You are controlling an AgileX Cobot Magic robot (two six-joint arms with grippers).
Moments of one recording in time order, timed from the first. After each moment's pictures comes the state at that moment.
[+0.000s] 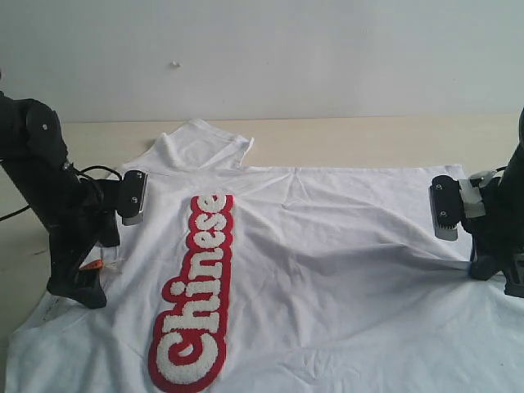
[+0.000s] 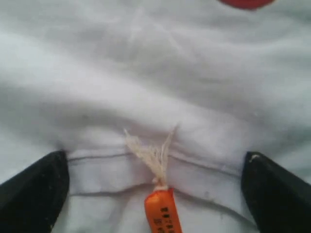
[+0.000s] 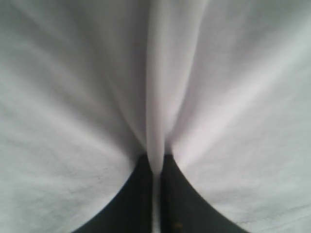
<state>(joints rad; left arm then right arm) -0.25 2.05 -1.19 -0.19 0.80 1.39 -0.15 1.97 -1.06 0.03 0.75 -1.34</state>
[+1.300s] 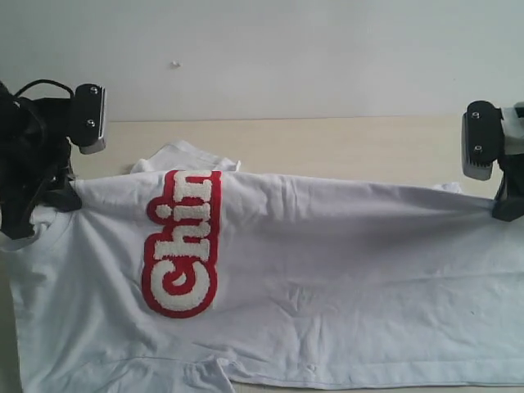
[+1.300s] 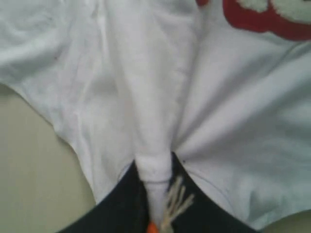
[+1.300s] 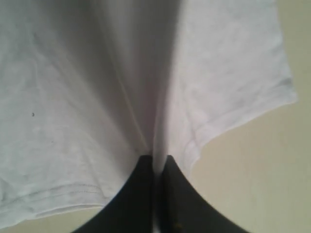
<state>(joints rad) -0.25 1.68 -1.18 -0.11 0.86 1.28 -0.15 1.63 -1.06 0.06 0.84 -1.31</state>
